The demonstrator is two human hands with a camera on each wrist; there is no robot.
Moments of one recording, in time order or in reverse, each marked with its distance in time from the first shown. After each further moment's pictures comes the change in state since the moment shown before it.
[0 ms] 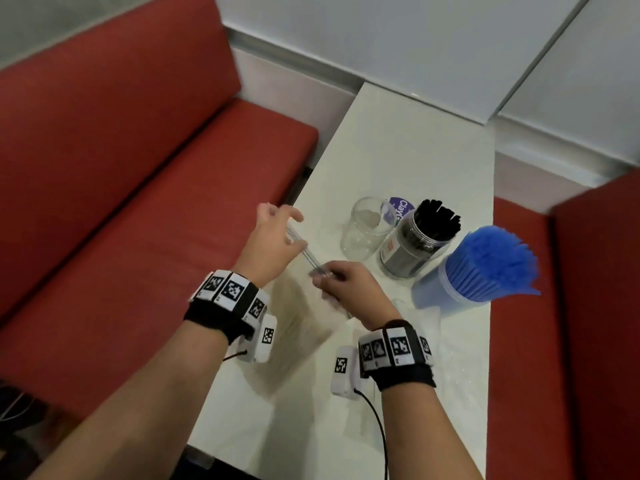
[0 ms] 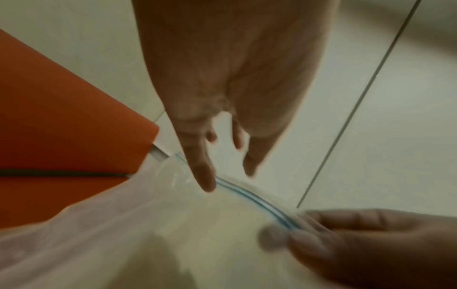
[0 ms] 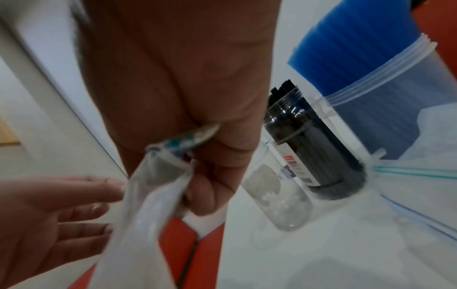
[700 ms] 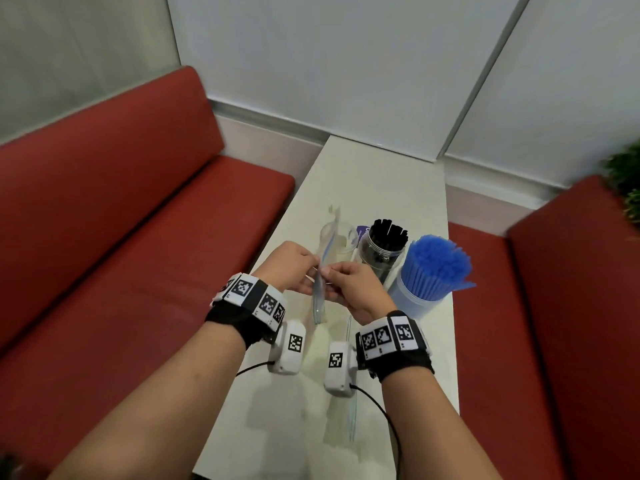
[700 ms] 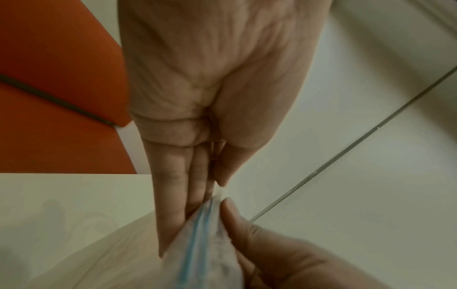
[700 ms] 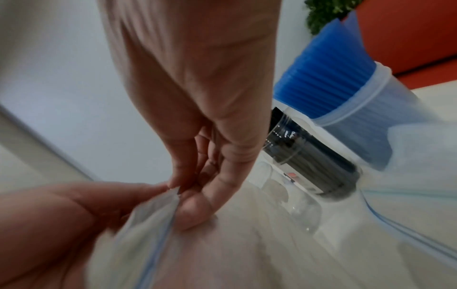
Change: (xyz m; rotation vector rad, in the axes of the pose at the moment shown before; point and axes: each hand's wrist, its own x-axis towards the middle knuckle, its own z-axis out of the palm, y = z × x) left_hand -0.037 0.094 0.024 -0.550 -0.395 -0.306; right_hand -0.058 -0.030 -0.048 0.549 0.096 0.045
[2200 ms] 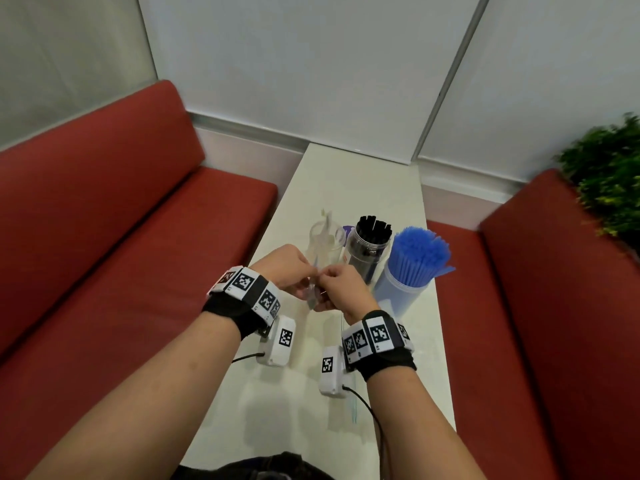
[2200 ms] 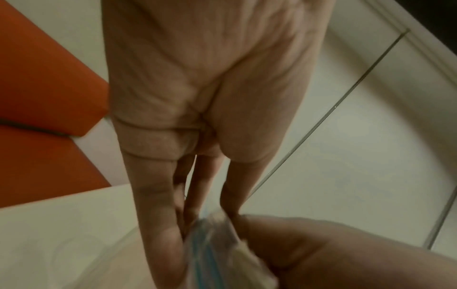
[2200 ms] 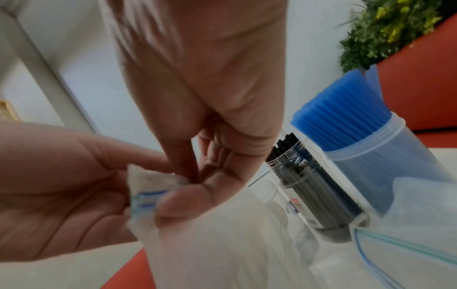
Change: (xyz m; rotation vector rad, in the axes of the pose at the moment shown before) left_hand -0.008 -0.004 -0.010 0.333 -0.113 0.003; right_hand -0.035 0.003 0.029 -0.259 0.141 0.002
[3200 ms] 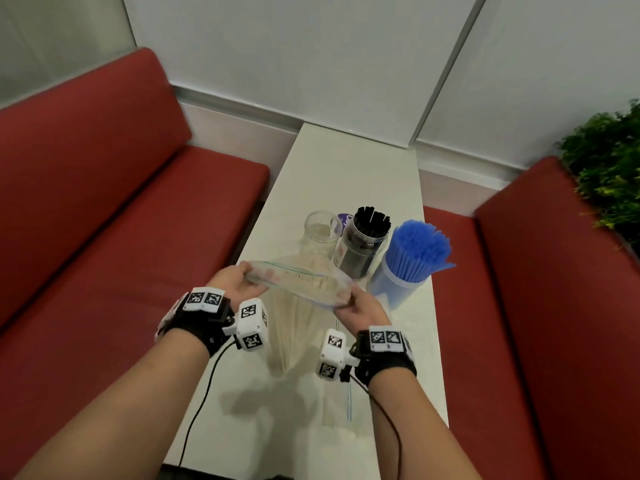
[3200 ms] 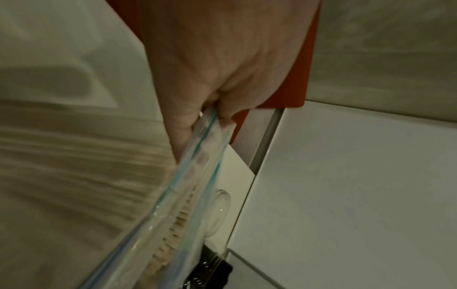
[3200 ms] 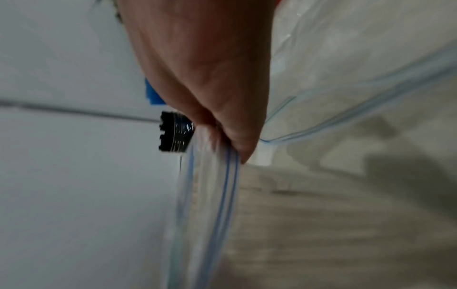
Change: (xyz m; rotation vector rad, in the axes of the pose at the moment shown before) left_hand 0.030 -0.078 -0.027 -1.539 0.197 -0.381; right_hand 0.042 0.059 -0.027 1.125 0.329 0.380
